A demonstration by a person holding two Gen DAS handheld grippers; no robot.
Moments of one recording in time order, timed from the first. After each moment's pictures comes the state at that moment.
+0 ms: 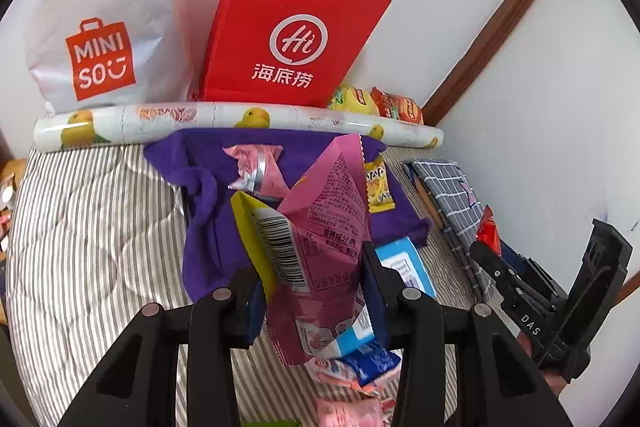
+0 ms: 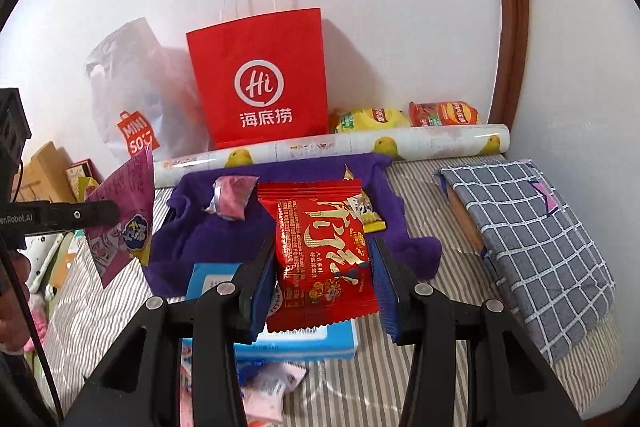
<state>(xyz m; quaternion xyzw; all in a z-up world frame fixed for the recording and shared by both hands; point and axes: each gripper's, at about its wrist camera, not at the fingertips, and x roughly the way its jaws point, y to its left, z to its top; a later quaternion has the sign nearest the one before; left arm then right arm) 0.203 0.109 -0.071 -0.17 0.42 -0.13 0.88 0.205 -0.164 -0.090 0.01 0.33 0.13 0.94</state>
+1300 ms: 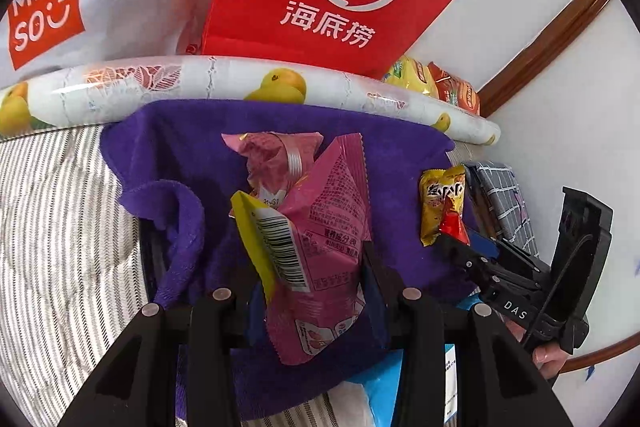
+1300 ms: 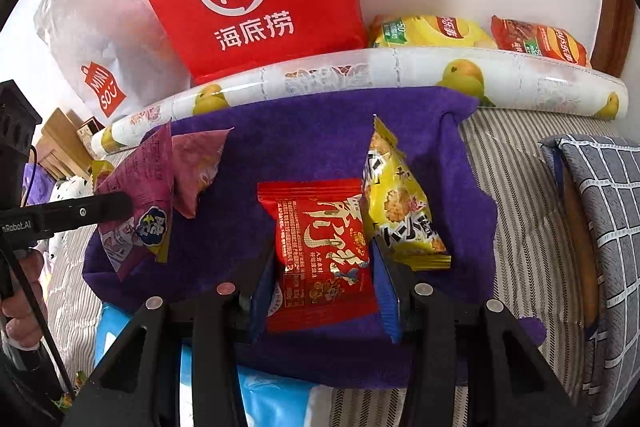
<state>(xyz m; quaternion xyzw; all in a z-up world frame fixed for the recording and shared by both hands) 0.313 0.100 -0.154 -0.19 0.49 -0.10 0.84 0.373 -0.149 -0.187 0.01 0.46 0.24 0.86</state>
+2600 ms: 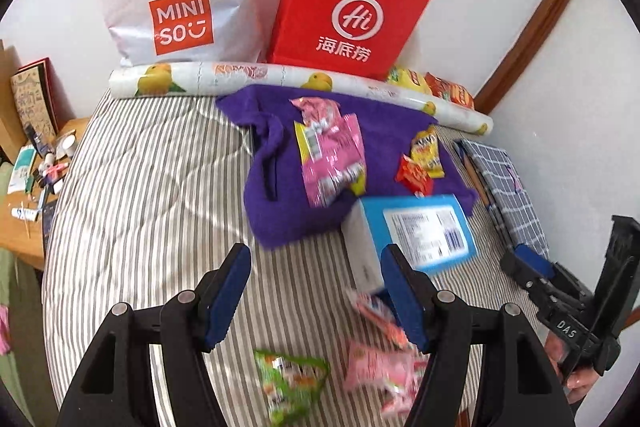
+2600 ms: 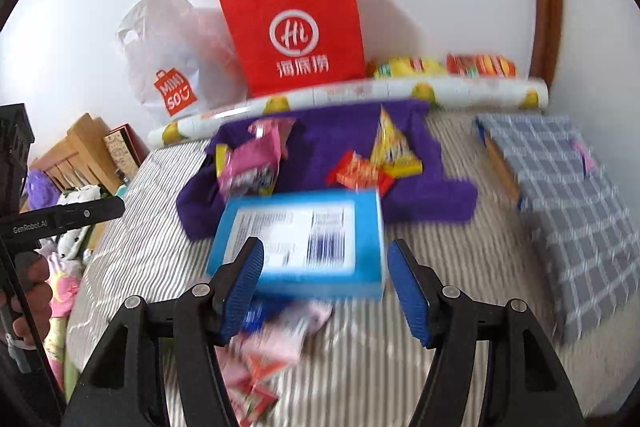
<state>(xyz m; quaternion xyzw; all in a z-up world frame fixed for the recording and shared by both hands) 0.129 0.109 -0.084 -0.15 0.45 -0.02 0.88 0.181 -0.179 -0.118 0.02 0.40 0.20 0.89</state>
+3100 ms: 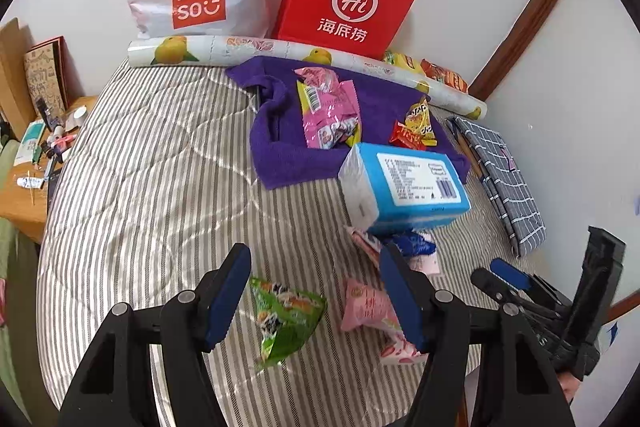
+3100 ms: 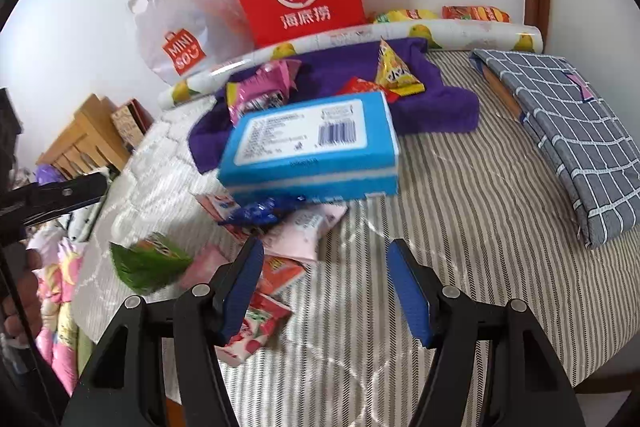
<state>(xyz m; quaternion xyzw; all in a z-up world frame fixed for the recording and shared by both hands) 0.073 0.100 -0.099 -0.16 0.46 -0.02 0.87 0.126 -0.186 -0.163 0.03 0.44 0.21 0.87</state>
